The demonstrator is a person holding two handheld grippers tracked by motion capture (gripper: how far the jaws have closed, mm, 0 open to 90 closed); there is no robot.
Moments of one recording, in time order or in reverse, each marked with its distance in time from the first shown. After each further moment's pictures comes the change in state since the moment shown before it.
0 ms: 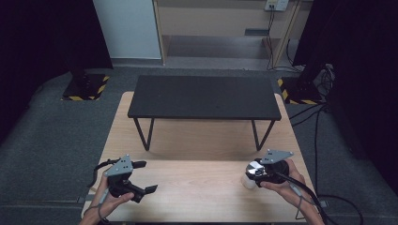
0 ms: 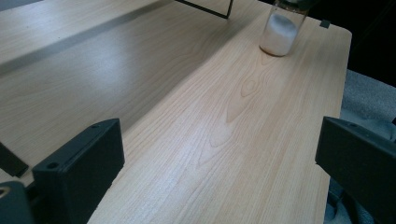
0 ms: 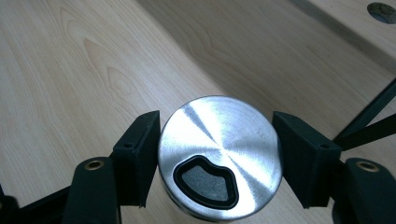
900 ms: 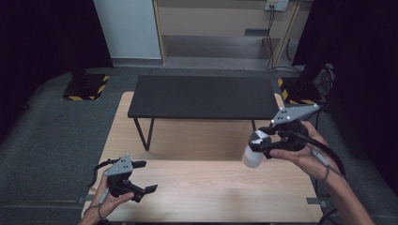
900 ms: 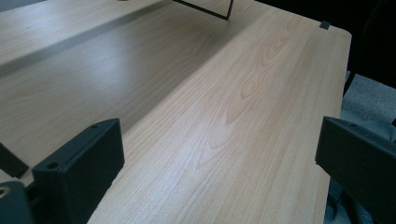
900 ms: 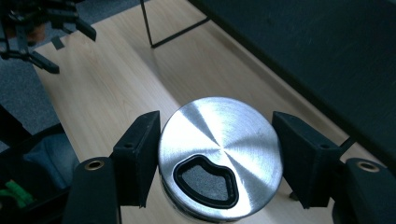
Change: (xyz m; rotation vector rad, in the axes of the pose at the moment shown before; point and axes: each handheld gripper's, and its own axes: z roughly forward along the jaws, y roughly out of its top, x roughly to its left) left arm 0.000 0.000 0.000 -0.006 -0.002 0.001; right arm -0.007 0.140 -0.114 -0.040 0.048 0.016
